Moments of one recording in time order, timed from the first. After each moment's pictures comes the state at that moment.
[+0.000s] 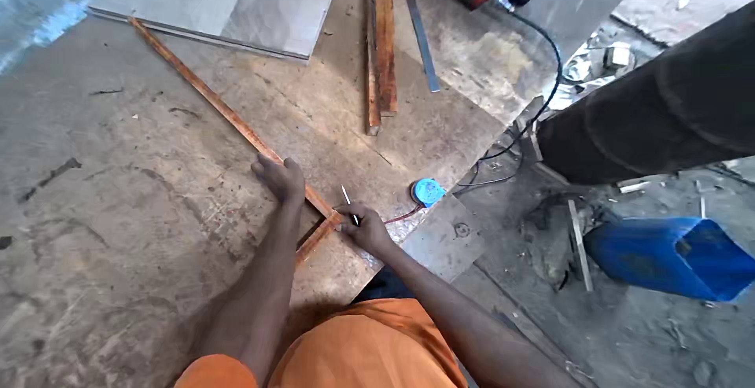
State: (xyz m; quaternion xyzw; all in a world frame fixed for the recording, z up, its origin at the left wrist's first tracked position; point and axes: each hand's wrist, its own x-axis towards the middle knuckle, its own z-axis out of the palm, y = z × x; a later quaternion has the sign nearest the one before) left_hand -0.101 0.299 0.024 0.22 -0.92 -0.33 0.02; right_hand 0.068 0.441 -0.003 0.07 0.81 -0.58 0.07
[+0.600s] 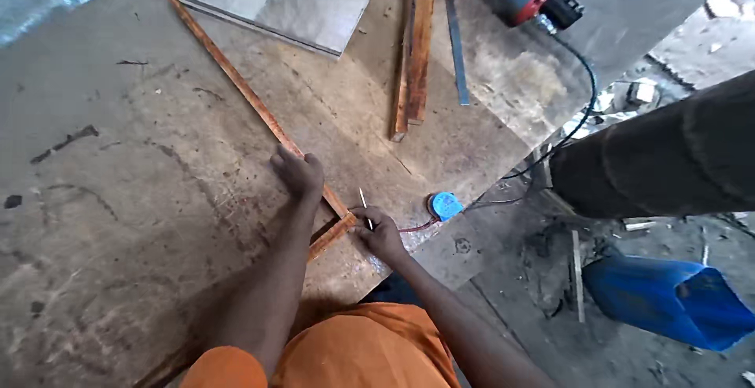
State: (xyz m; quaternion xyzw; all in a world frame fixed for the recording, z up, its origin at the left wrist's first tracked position) left_hand -0.105 0.297 0.020 0.24 -0.92 -0.31 0.02; right_hand 0.067 0.440 -0.010 0.07 0.81 -0.58 0.06
